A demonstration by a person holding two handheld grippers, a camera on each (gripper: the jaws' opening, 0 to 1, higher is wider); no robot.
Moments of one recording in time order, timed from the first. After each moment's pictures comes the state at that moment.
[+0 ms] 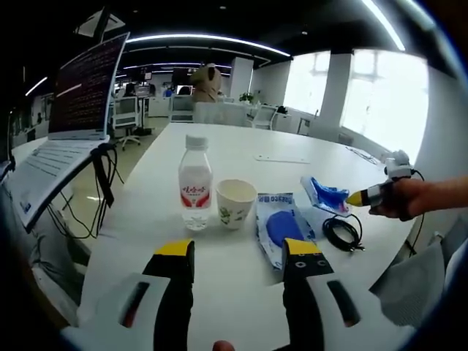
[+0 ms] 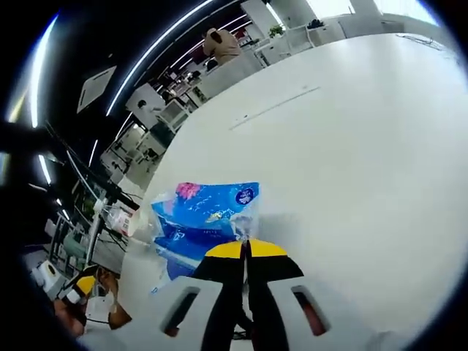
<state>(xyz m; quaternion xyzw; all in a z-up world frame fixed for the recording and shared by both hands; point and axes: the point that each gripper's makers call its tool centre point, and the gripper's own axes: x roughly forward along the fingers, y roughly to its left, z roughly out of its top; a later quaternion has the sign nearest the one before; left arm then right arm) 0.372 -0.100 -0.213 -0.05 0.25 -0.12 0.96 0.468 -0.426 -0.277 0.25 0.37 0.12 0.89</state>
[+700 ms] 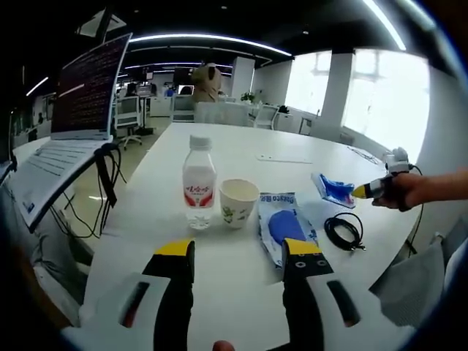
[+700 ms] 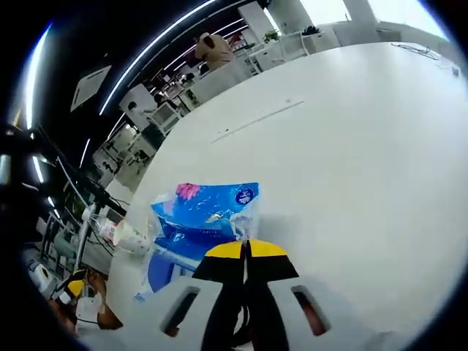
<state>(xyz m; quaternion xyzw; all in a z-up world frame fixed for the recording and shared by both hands) 0.369 -0.095 -0.211 -0.05 0.25 -0.12 0.96 0.487 -0.472 -0.273 0.22 0.37 0.10 0.90</state>
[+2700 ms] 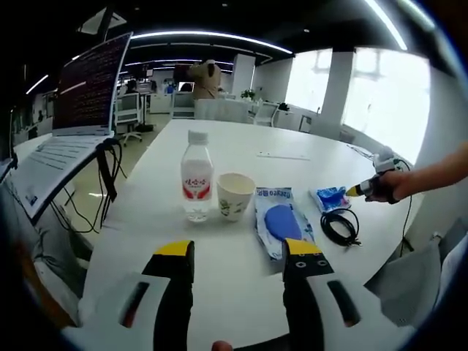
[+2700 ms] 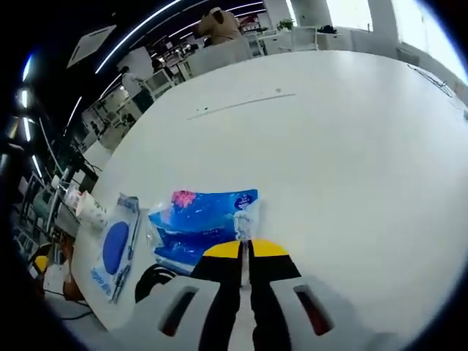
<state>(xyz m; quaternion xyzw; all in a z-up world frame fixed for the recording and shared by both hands) 0.355 -0.099 -0.213 -0.05 0.26 -0.12 0.96 0.486 -0.502 -0.286 0.12 0.42 0.10 0.89</state>
